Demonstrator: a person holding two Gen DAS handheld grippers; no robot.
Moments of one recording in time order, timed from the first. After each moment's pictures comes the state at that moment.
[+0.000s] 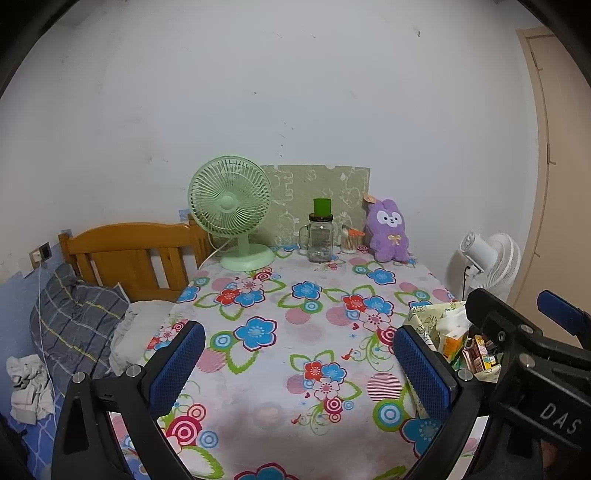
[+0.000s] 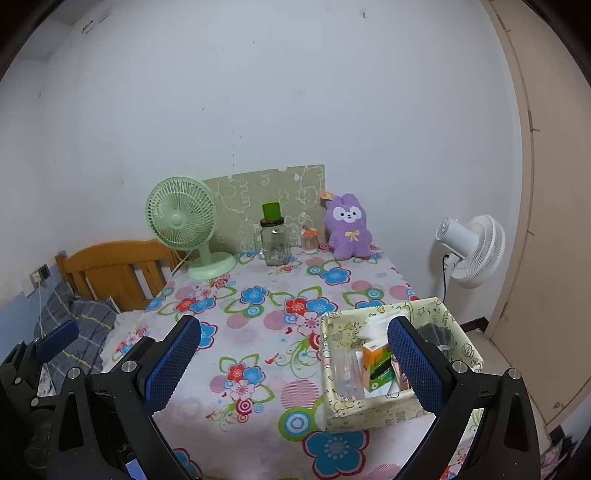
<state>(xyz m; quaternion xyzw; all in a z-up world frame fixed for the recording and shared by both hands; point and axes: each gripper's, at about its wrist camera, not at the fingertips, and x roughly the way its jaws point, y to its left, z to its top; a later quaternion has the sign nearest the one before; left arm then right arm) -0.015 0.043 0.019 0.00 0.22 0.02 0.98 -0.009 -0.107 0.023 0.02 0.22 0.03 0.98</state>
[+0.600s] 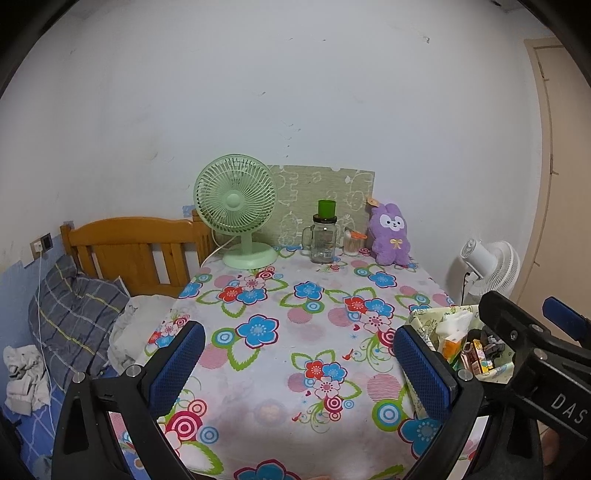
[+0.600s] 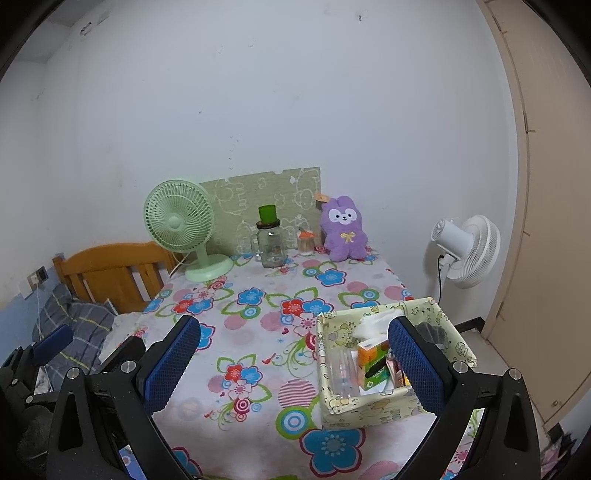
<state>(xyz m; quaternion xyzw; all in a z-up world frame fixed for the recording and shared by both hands) -0.019 0.050 0.020 -0.02 0.22 0.02 0.98 -0.016 -0.107 0.026 0.02 0.21 0.03 0.98</state>
